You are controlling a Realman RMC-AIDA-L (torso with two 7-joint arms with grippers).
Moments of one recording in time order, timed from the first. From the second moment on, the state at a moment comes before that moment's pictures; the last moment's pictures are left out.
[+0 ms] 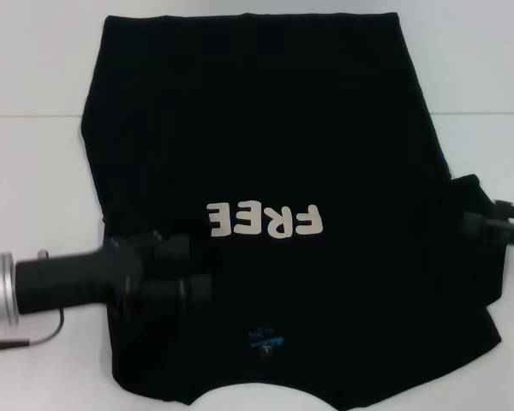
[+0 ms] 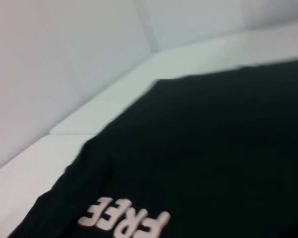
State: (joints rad) left arm -0.51 -2.03 0.57 0.54 2.02 1.70 -1.43; right arm 0.49 2.03 -0.37 -0.67 -2.16 -1.45 1.61
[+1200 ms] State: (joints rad) left arm -0.49 -2.05 0.63 0.57 2.02 1.72 -1.31; right arm 0.76 1.87 -0.51 -0.56 -2.66 -1.34 2.51
